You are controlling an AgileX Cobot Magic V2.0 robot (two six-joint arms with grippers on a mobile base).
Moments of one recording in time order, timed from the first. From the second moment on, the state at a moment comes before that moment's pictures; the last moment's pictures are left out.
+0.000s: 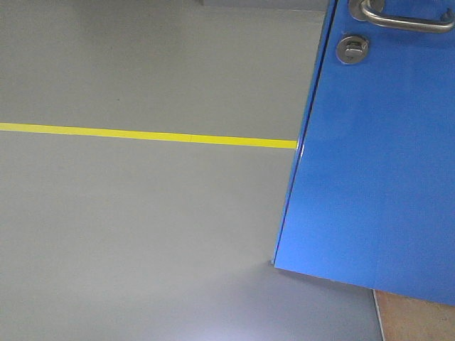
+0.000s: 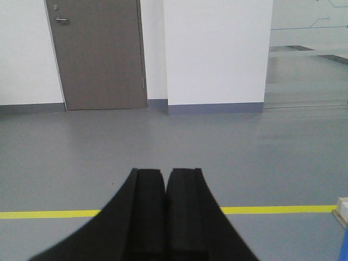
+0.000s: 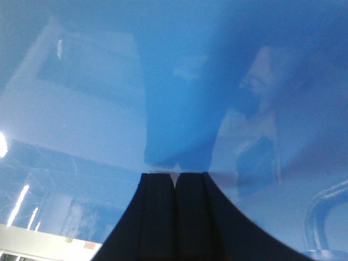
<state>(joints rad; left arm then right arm) -0.04 -0.01 0.03 0.07 0.10 -0.02 -0.25 1.72 -1.78 1.11 0.55 0.10</state>
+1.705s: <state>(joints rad) -0.04 -0.01 0.03 0.07 0.10 -0.02 -0.24 1.02 -0.95 0.15 0.44 0.10</state>
